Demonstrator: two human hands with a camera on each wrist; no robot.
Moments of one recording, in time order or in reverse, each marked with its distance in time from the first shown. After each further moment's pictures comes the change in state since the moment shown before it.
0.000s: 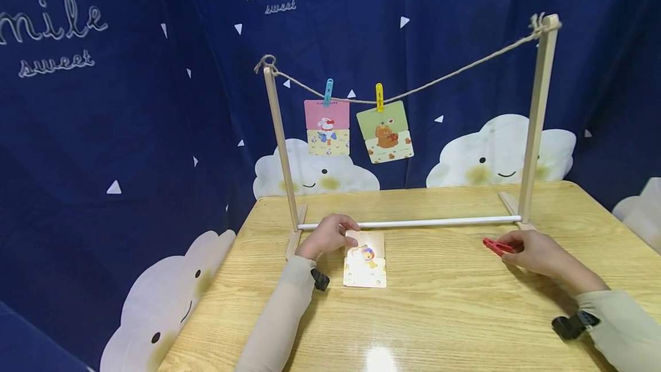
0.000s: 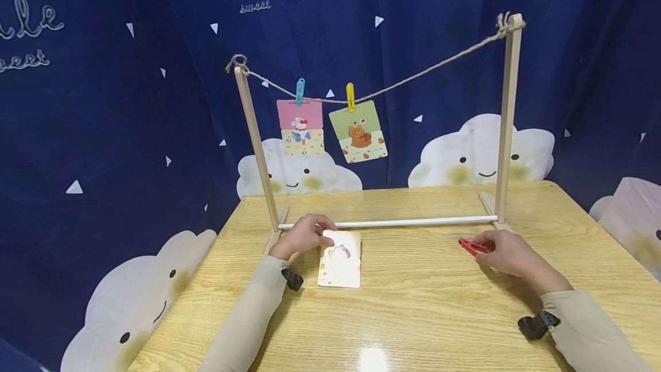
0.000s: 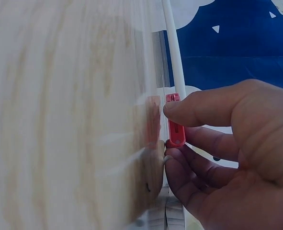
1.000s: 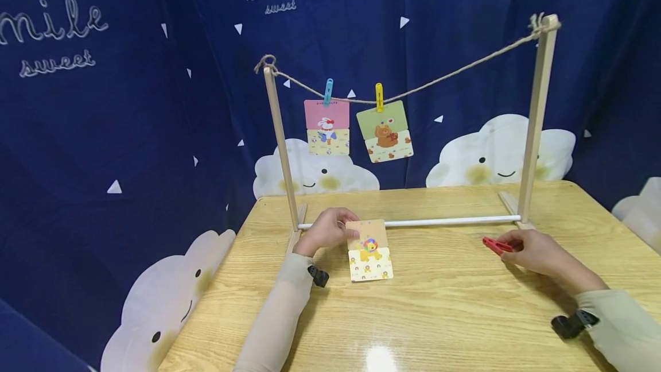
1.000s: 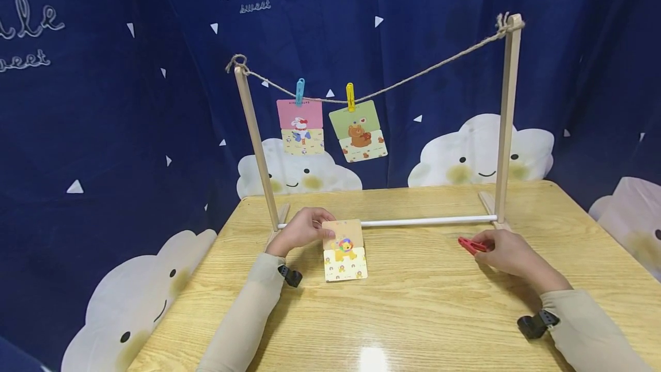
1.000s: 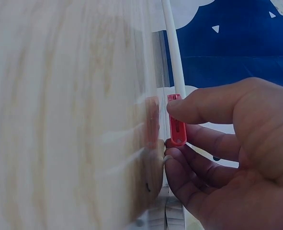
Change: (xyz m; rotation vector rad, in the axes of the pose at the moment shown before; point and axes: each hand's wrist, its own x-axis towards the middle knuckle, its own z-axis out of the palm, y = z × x) left_hand 0.000 0.012 -0.011 -0.011 0.044 0.014; right_hand -0.001 -0.004 -0.001 0.003 0.013 0.000
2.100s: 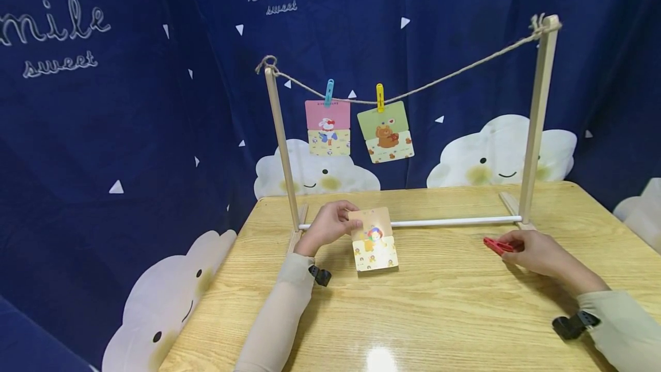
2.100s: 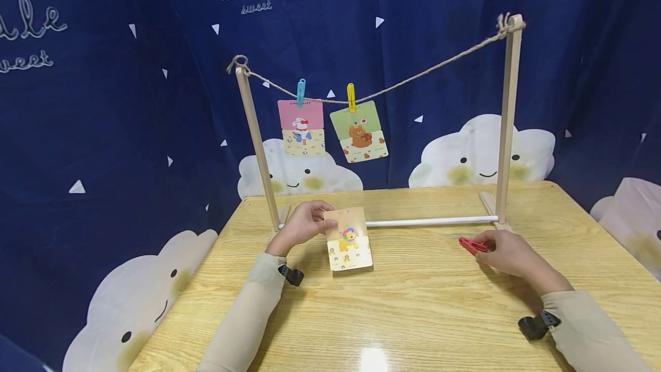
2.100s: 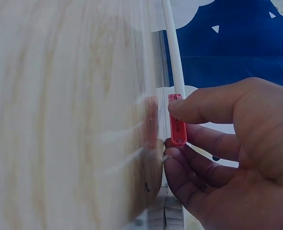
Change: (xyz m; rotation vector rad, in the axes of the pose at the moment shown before) left_hand 0.002 0.019 0.001 -0.217 0.081 0.010; right_hand -0.001 -0.002 -0.002 -0.013 -0.007 0.004
